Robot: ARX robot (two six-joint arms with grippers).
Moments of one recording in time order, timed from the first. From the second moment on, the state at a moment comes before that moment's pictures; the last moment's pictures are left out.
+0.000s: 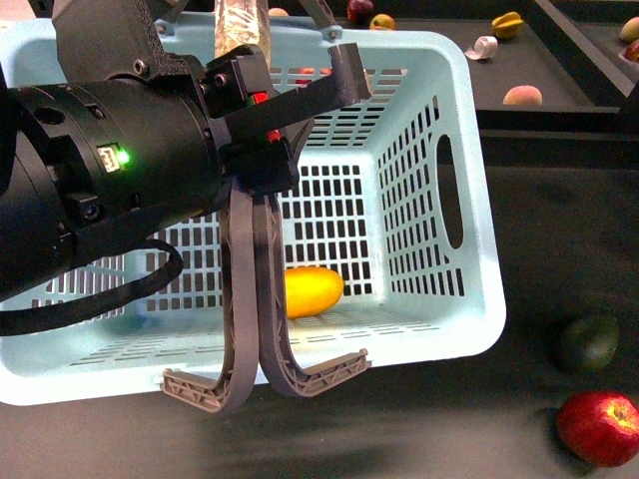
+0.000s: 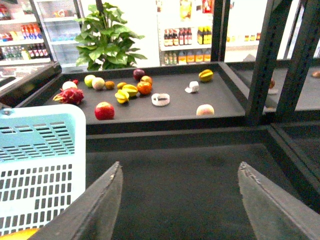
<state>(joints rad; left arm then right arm) -0.52 1.71 0.54 0.97 0.02 -0.48 -0.09 0.75 0.02 0.72 -0.08 0.03</state>
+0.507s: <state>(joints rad) -0.52 1.71 0.54 0.97 0.02 -0.48 0.00 0.41 0.01 0.41 0.00 0.00</state>
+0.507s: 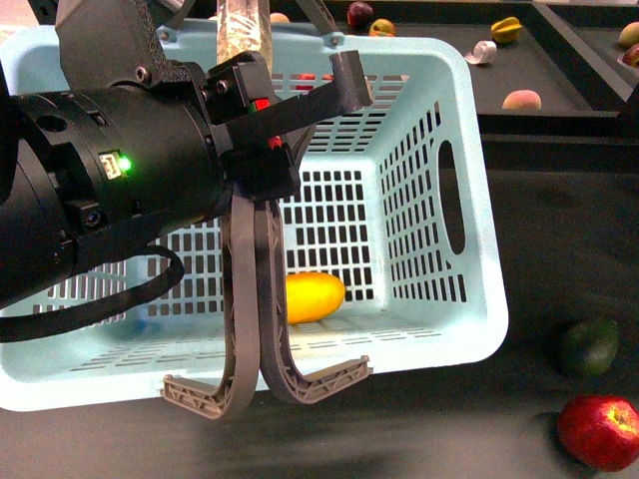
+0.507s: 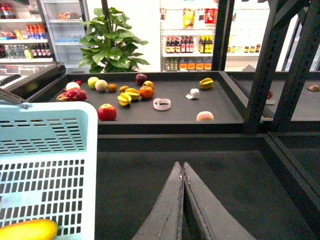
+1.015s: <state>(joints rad) -0.52 1.71 0.54 0.97 0.02 -0.48 0.00 0.23 0.01 0.23 0.00 0.00</state>
